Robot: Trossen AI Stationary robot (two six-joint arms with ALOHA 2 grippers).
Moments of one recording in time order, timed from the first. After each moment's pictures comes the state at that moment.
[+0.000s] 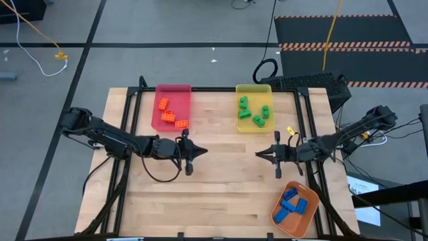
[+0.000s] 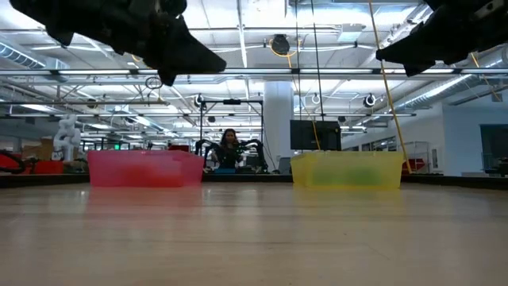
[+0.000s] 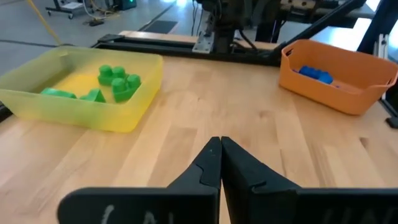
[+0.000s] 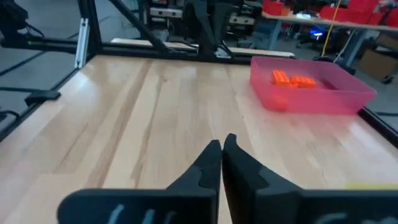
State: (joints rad) left arm -0.21 1.36 0.60 0.47 -0.31 -0.14; right arm 0.41 0.74 0.28 0.19 0.44 0.08
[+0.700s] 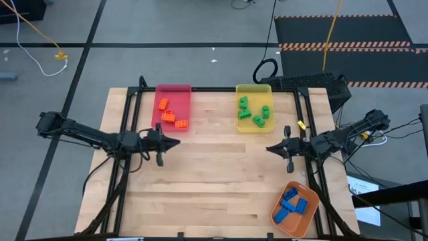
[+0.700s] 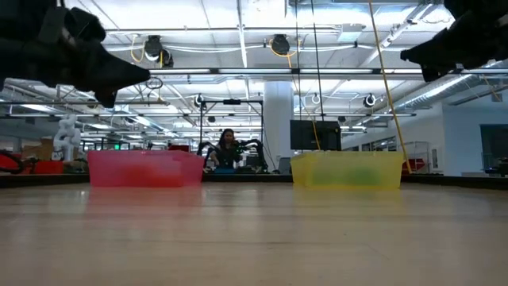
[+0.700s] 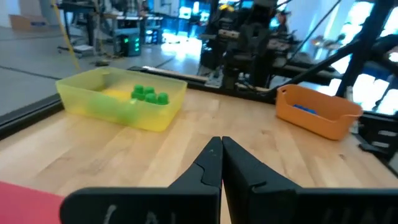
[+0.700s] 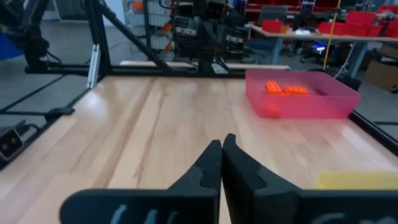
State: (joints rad) left arm -0.16 0.74 0.06 0.64 -0.27 -0.16; right arm 0.42 0.34 0.19 -0.04 0.43 0.06
